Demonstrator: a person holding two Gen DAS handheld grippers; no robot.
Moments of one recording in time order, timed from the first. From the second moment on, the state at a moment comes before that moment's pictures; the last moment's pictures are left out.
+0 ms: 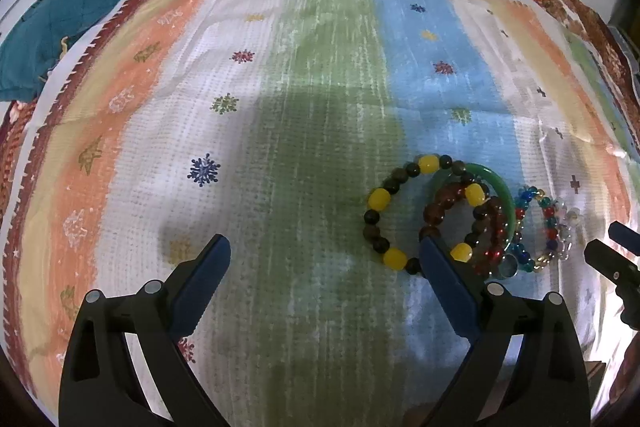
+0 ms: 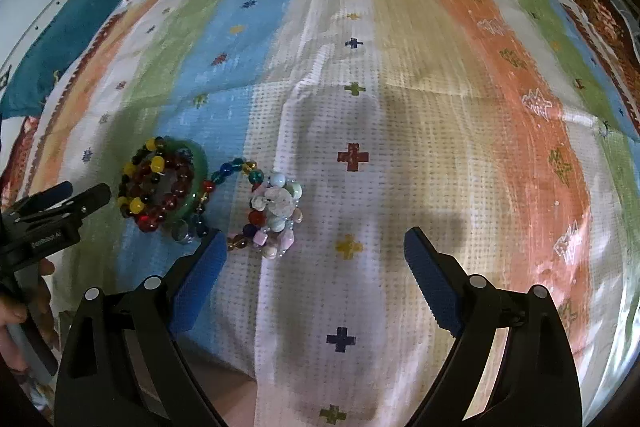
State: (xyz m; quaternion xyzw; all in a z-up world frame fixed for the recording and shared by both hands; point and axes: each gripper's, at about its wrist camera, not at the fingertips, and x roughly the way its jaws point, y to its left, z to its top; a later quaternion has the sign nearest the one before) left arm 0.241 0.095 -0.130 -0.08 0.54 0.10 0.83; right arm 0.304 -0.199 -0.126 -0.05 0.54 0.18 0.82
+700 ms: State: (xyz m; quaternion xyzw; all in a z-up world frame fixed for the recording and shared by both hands) left arm 0.253 0.092 -0.154 -0.04 0.54 0.10 0.83; right arm 0.329 -0.200 -0.151 -0.02 0.57 0.16 0.81
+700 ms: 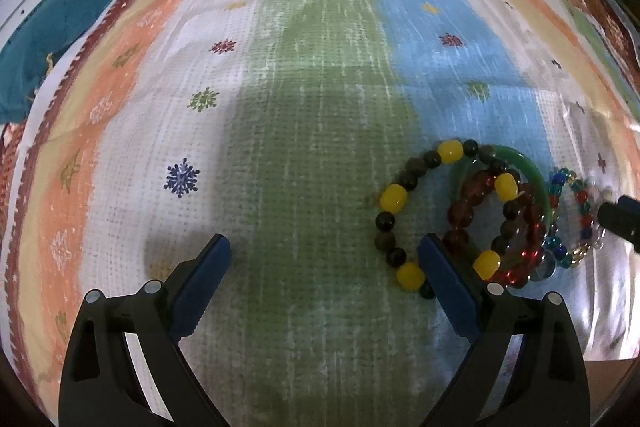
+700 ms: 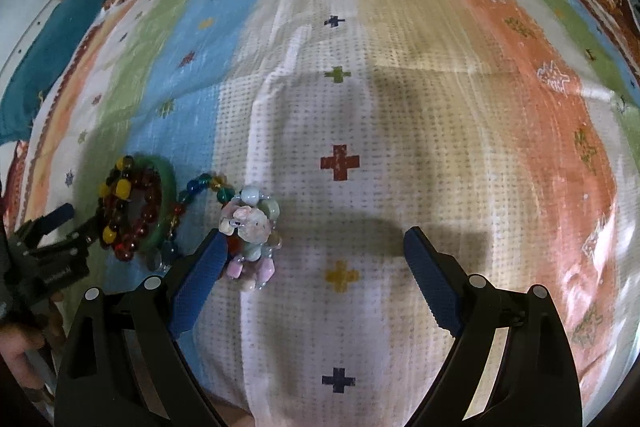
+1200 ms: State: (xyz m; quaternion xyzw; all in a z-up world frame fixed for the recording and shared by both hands) left arm 0.253 0.078 -0.152 -0.02 0.54 0.07 0.84; right arm 0.328 -0.196 -0.152 -0.03 0.57 0.18 0.80
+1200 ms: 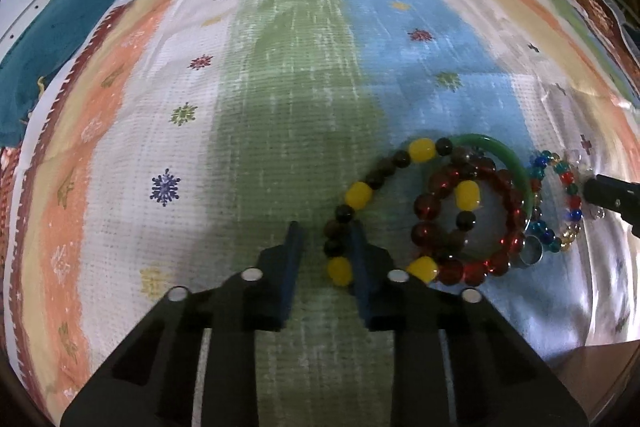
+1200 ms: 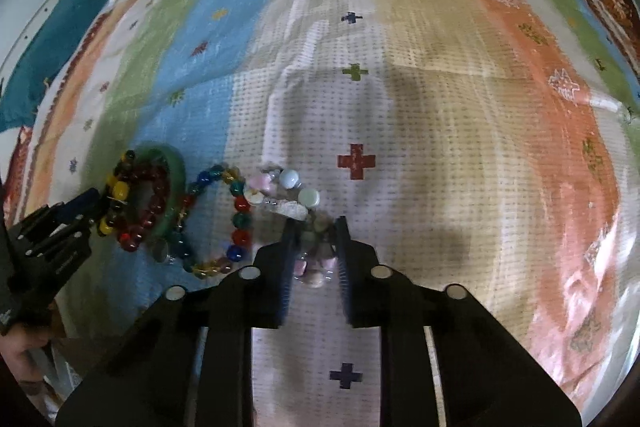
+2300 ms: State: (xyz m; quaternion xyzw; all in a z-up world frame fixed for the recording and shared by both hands) left arm 0.217 0.081 -0.075 -0.07 0.49 0.05 0.87; right arm 0.290 -0.202 -0.106 -0.05 0.54 0.20 0.82
